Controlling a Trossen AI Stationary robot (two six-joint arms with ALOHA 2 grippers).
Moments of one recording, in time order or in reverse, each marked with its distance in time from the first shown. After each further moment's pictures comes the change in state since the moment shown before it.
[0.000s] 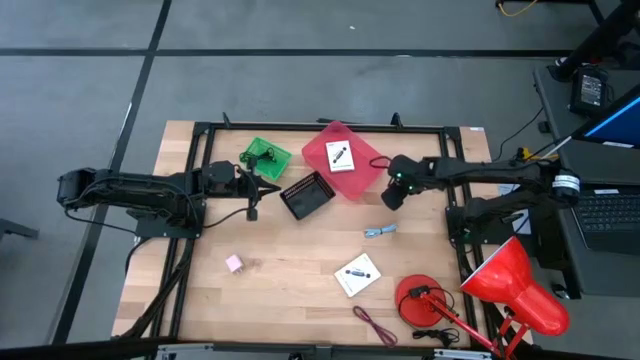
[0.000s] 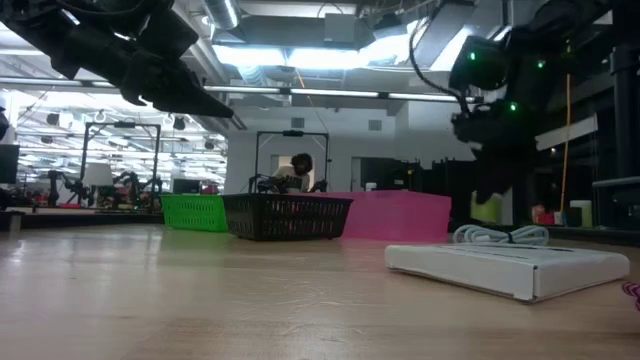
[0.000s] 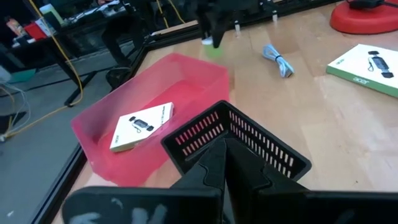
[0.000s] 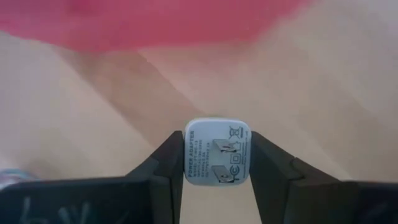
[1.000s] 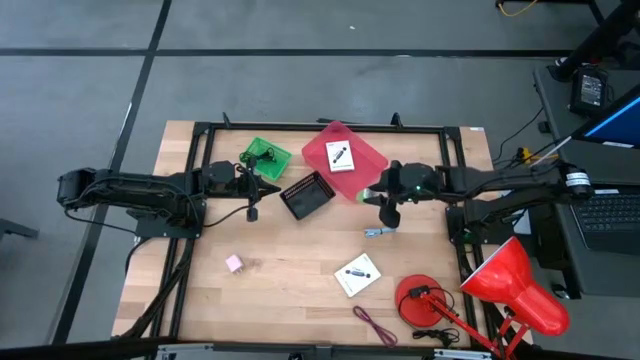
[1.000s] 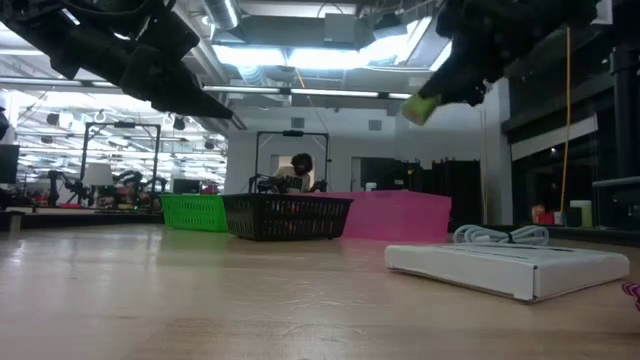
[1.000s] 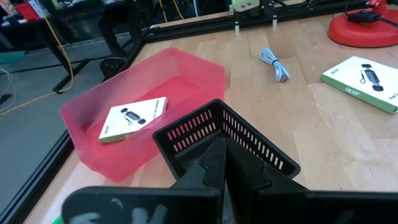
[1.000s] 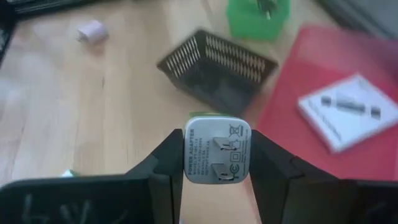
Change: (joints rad) left arm 0.000 0.000 0.000 -0.008 0.010 -0.087; right arm 0.275 -0.151 0.063 0.367 -0.063 -0.281
